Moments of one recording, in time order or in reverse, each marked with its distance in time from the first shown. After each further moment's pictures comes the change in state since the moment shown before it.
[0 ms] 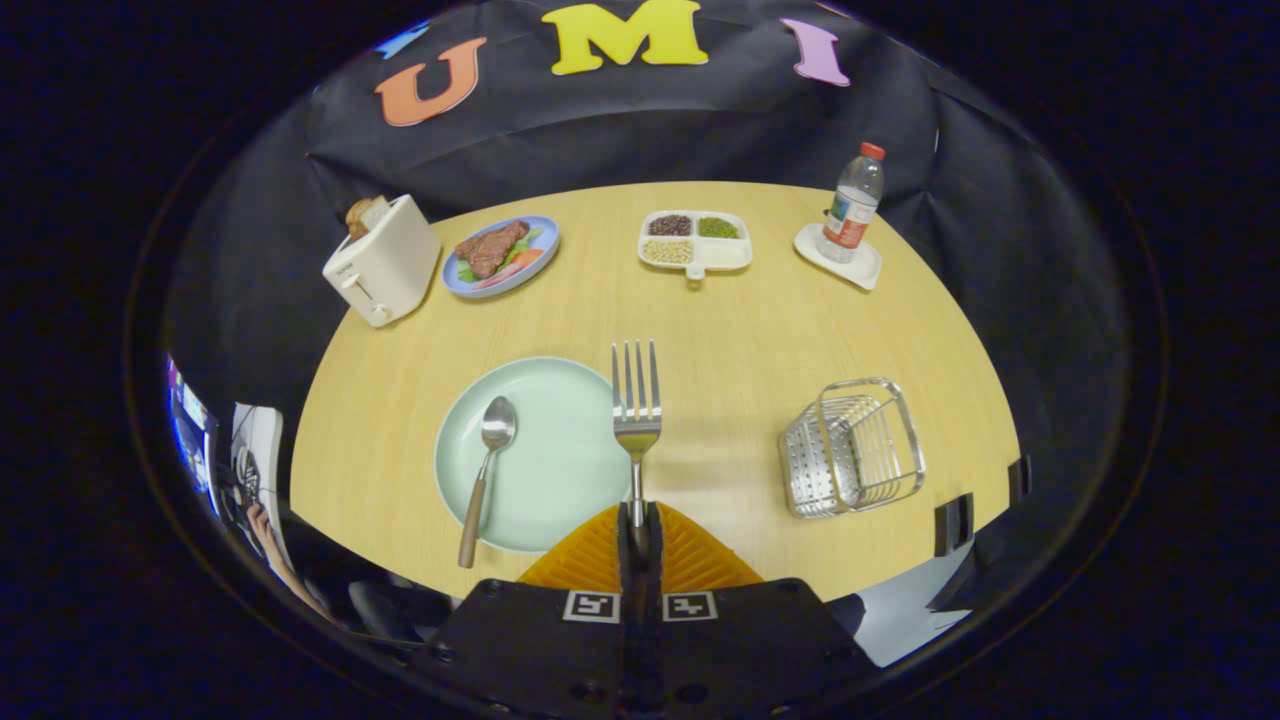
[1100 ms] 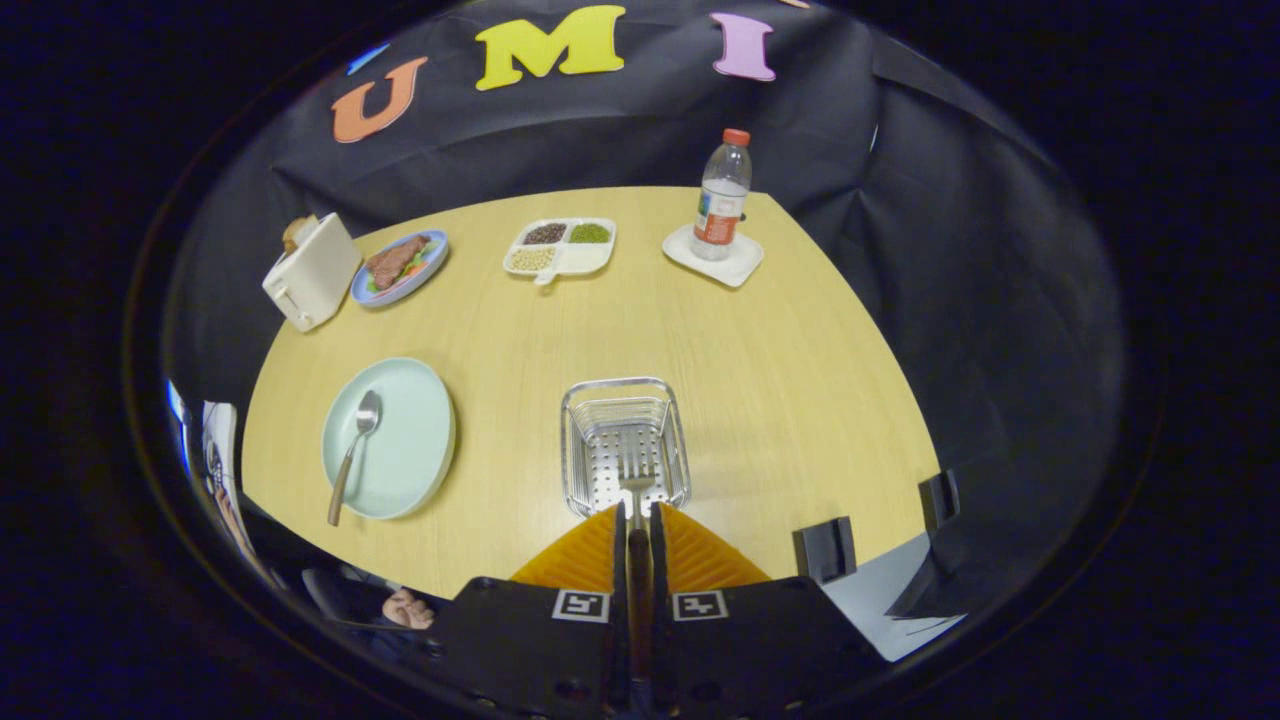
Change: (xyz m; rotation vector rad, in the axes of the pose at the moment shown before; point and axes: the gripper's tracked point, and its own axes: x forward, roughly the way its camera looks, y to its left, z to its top) arm -0.013 -0.143 0.005 -0.010 -0.032 -0.132
